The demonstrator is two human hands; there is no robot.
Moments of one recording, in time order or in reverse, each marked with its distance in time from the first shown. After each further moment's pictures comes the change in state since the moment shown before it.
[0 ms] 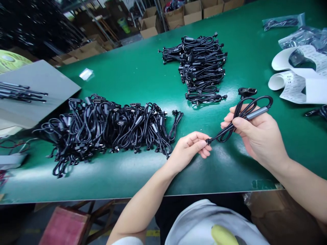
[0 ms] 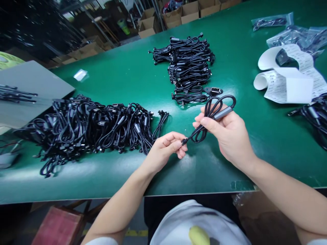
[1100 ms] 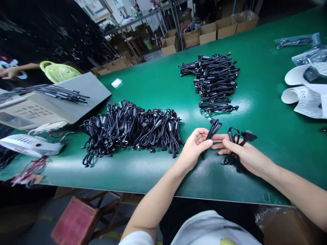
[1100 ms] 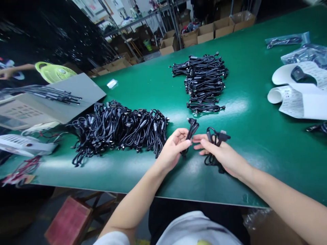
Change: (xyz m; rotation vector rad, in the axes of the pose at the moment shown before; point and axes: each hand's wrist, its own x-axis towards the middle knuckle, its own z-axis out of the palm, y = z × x) left_hand 0.008 0.001 -0.006 0.007 0.221 0.232; right_hand -0.006 0.036 0.004 -0.111 -0.389 0.394
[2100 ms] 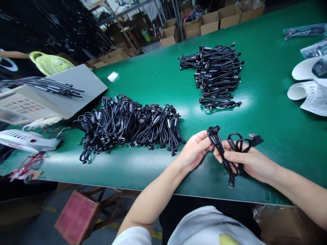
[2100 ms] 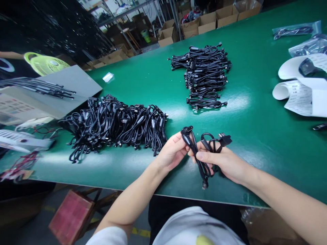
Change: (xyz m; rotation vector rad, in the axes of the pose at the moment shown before) left_hand -0.004 -0.001 0.002 -0.295 -0.149 -0.192; right_hand -0.013 -0.004 0.000 0.058 -0.267 0.110
